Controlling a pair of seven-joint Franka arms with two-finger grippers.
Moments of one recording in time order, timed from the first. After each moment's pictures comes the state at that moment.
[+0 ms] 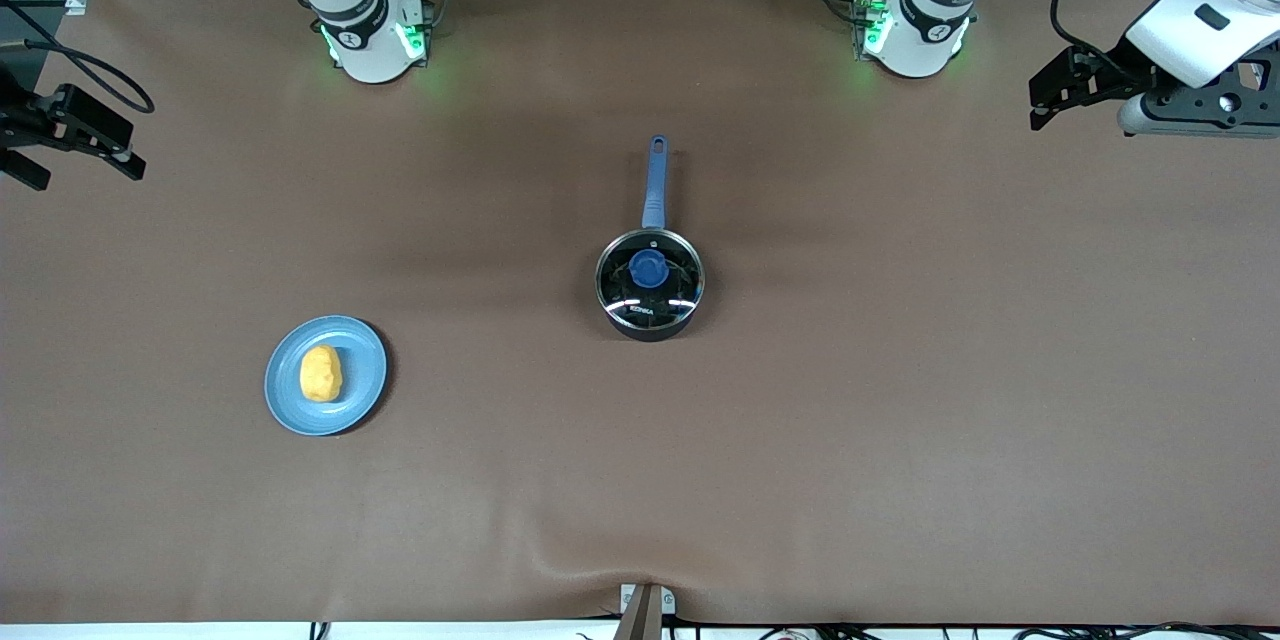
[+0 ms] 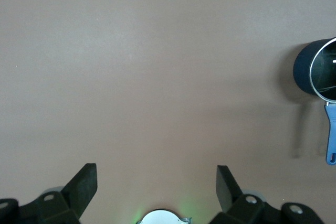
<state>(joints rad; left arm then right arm) -0.15 -0.14 -0.02 -1.68 0.00 1.50 -0.09 -0.01 -0.03 -0.01 -1.49 0.05 1.54 -0.09</state>
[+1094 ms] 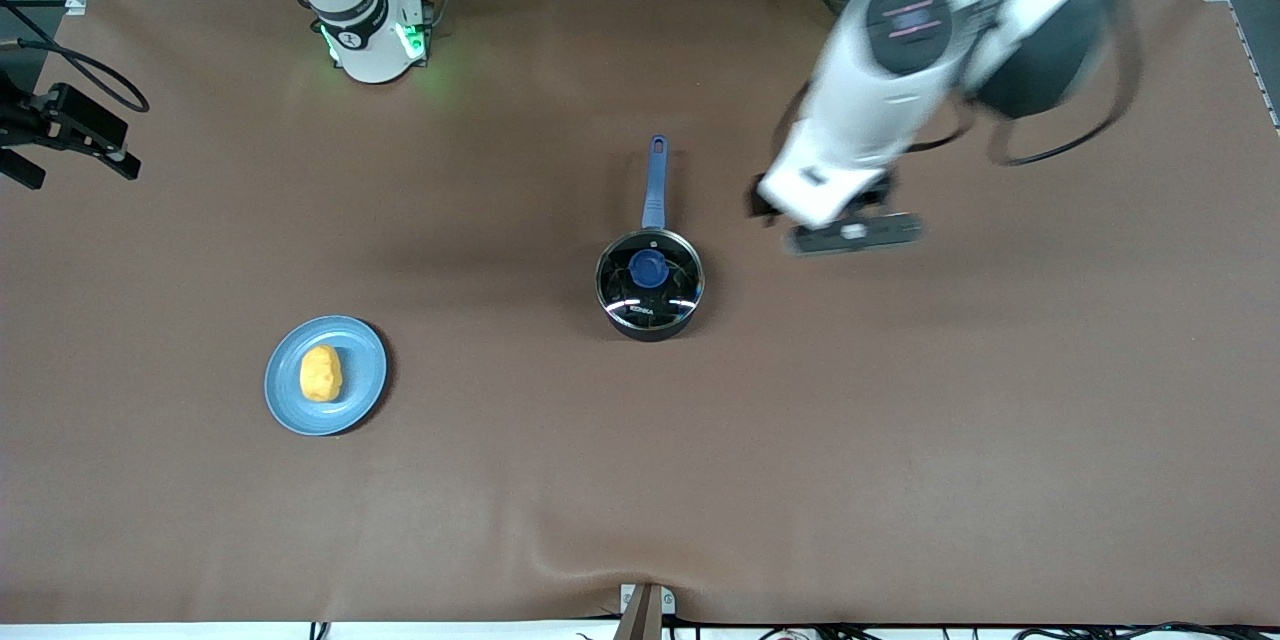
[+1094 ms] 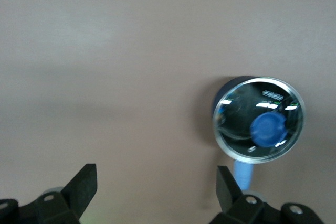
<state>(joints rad) -0.50 0.33 -0.15 -1.46 0.06 1.74 -0.77 -0.01 -0.03 -0.01 -1.49 0.05 1.54 -0.09</state>
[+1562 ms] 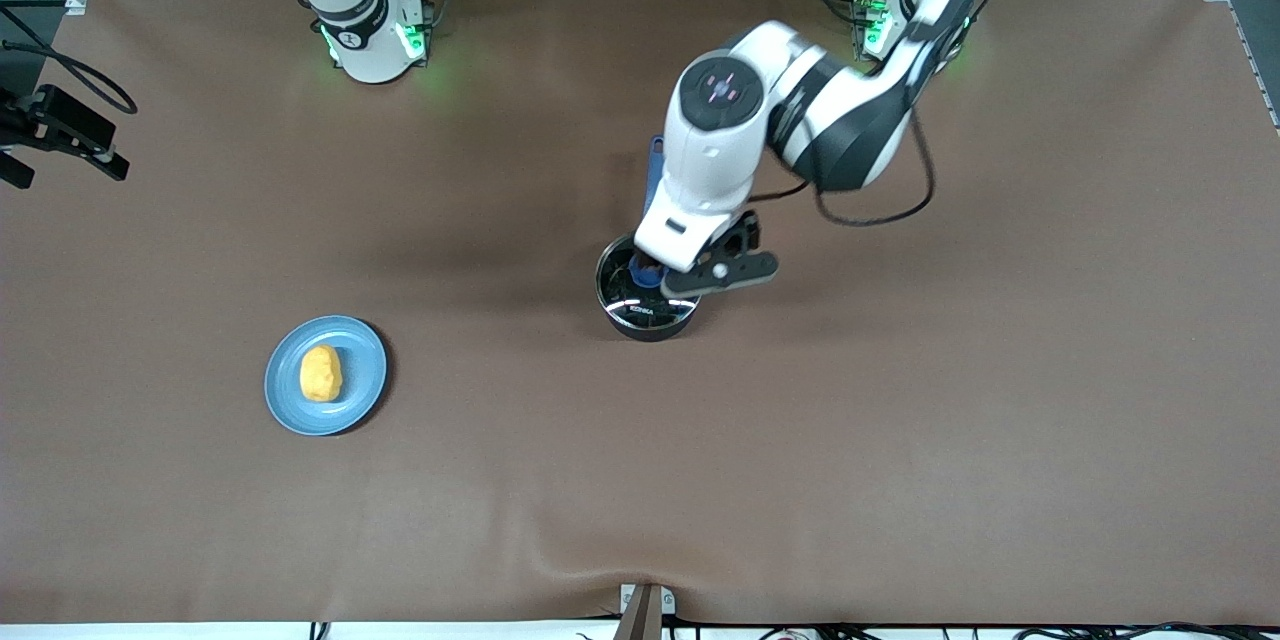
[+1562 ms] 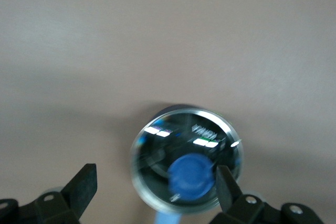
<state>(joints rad) -0.61 0.59 -0.14 -1.34 0.09 2.00 -1.02 -0.03 -0.03 -0.01 -1.50 0.05 1.55 -0.10</state>
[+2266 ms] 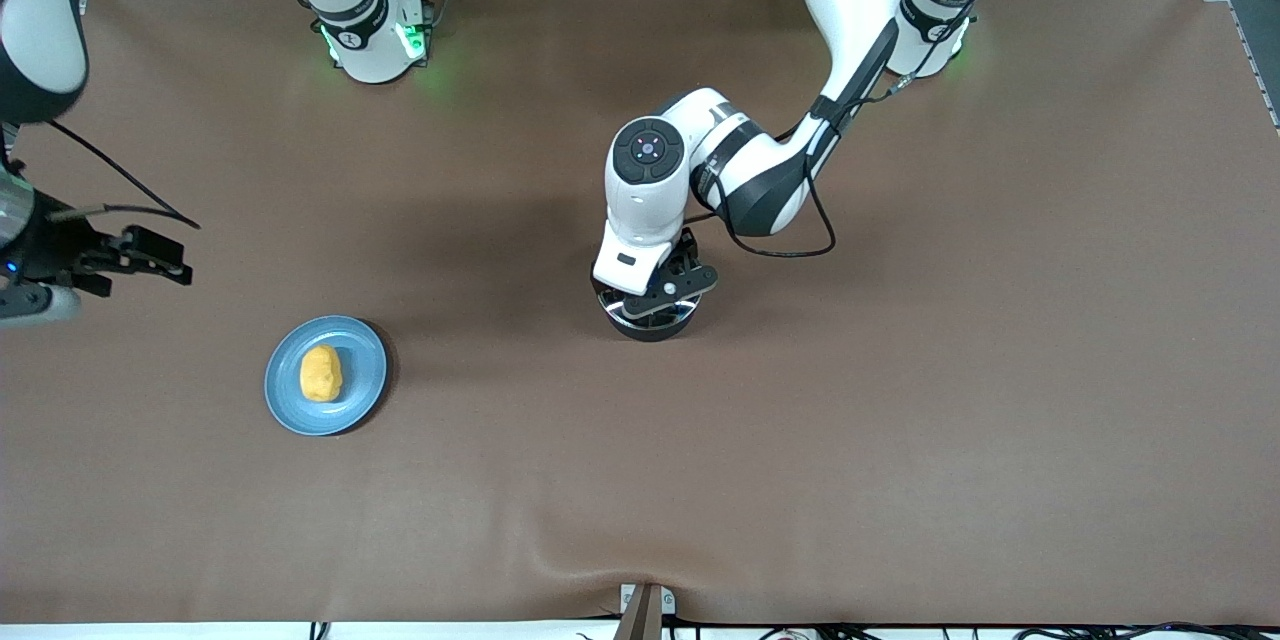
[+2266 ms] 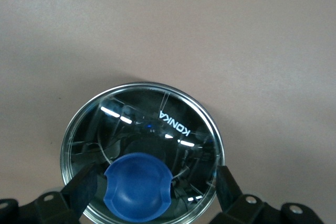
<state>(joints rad) -0.68 0.72 -0.14 -1.31 0.09 2.06 -1.23 -0.05 0.20 -0.02 -1.55 0.05 1.74 -0.19</state>
